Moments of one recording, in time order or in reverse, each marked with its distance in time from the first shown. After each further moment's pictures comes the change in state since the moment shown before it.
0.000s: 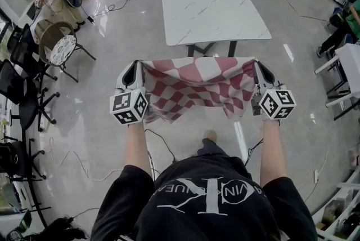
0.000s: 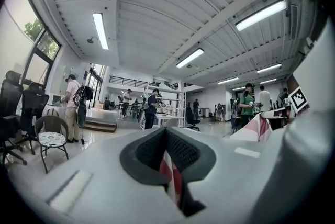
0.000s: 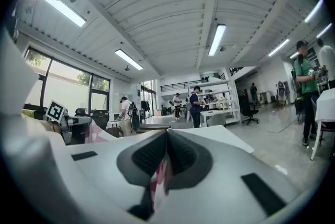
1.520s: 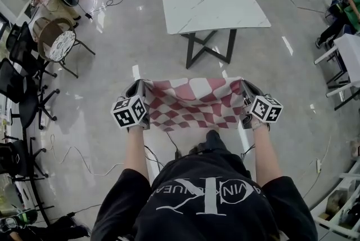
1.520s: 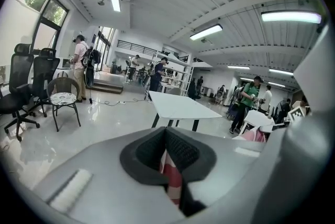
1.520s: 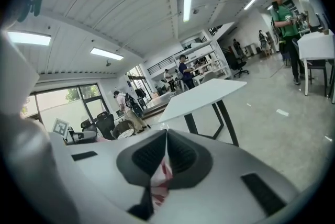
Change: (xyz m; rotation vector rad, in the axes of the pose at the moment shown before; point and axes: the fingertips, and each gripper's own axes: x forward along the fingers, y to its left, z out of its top) left arm -0.084 0.023 -0.124 -0.187 0.374 0.017; right arm -0.061 0.053 -0.146 0.374 0.264 -0.009
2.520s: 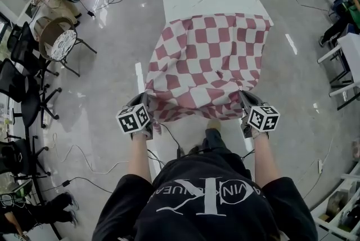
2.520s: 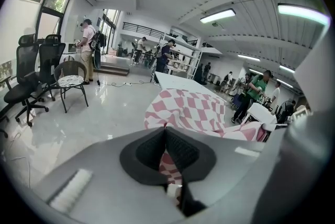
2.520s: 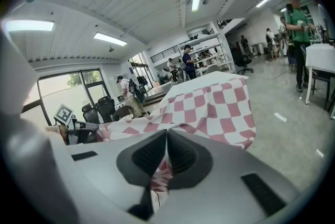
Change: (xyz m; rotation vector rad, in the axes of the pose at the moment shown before) left arm 0.018 0.009 -0.045 -0.077 0.205 0.061; right arm 0.015 -0.008 -0.021 -0.092 0.143 0.001
